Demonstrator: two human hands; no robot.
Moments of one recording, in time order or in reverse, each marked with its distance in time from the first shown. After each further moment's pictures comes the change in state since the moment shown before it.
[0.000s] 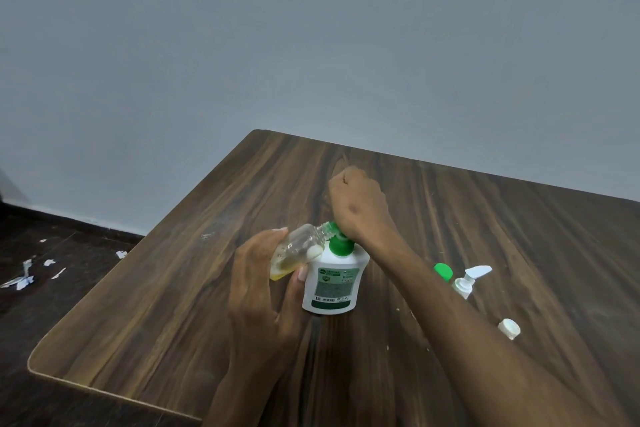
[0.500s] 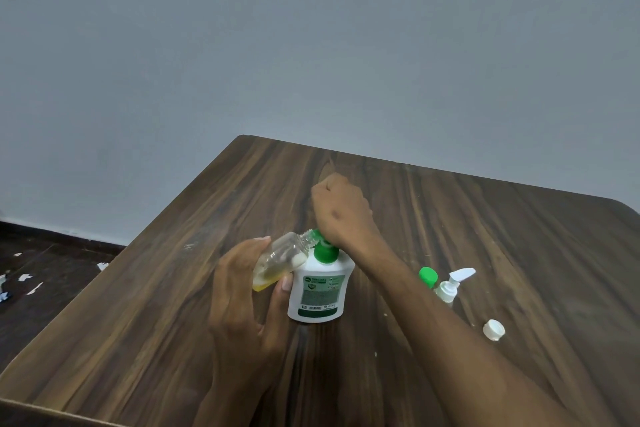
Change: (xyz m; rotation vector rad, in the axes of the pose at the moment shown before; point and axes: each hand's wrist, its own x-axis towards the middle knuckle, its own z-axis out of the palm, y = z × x) left_hand -0.002 0.001 0.000 0.001 0.006 -0.004; right_hand 0.000 -0.001 0.000 -0.024 -0.023 0.000
